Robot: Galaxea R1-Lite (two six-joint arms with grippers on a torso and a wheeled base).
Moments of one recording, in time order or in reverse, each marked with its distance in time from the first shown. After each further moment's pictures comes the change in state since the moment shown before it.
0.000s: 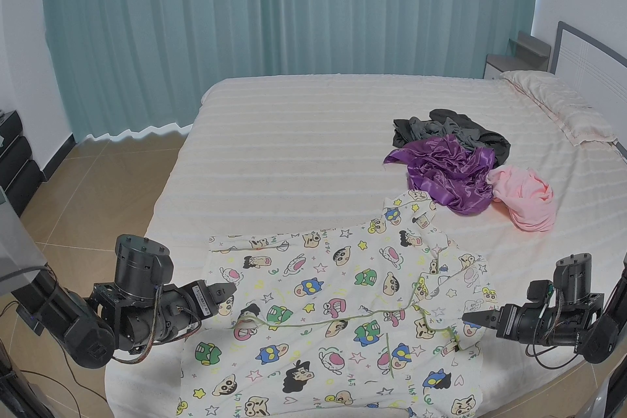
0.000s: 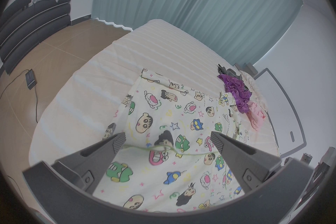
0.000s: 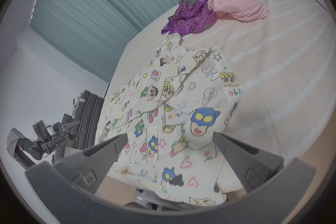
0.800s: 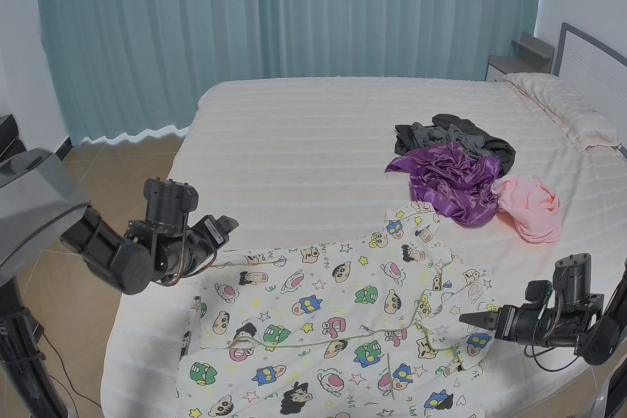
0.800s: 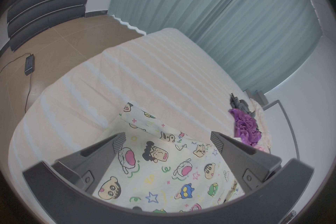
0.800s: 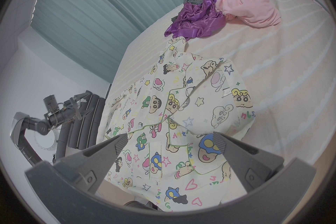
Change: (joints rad) left arm 0.121 0.268 -0.543 0.248 0.003 -0.125; right arm 0.030 -0.017 0.002 -0.001 -0.001 0.006
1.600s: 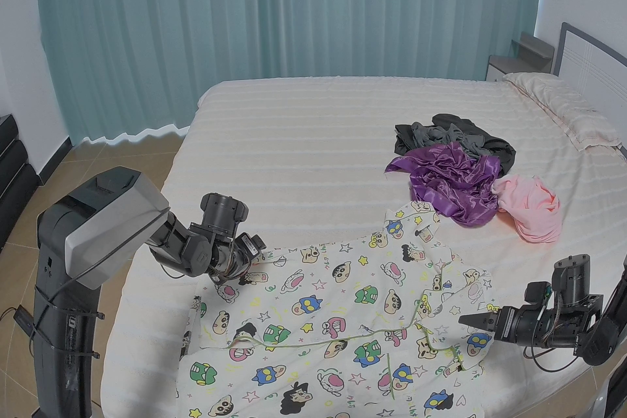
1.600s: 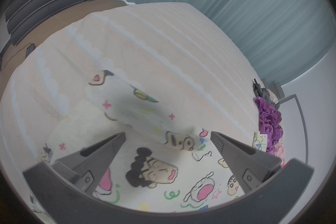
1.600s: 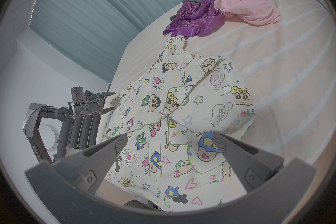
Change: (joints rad) left arm -0.024 0.351 -0.392 0.212 -0.023 -0.054; right arm -0.002 0.011 0.002 0.001 0.001 0.005
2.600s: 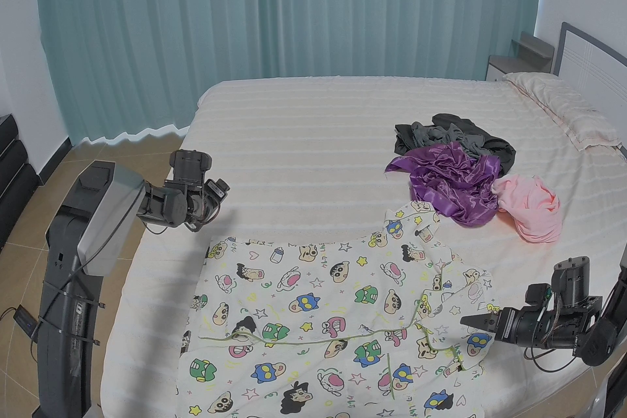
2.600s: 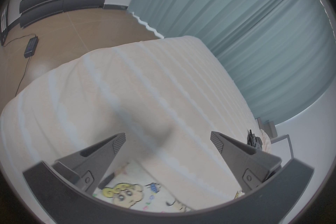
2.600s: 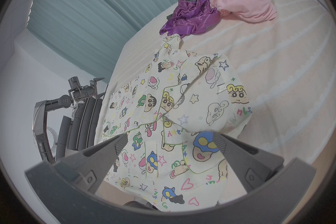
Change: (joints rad) left arm 0.210 0.122 -0.434 0.137 -0.026 -0.036; right arm -0.023 0.030 0.018 -0.051 -0.001 0.000
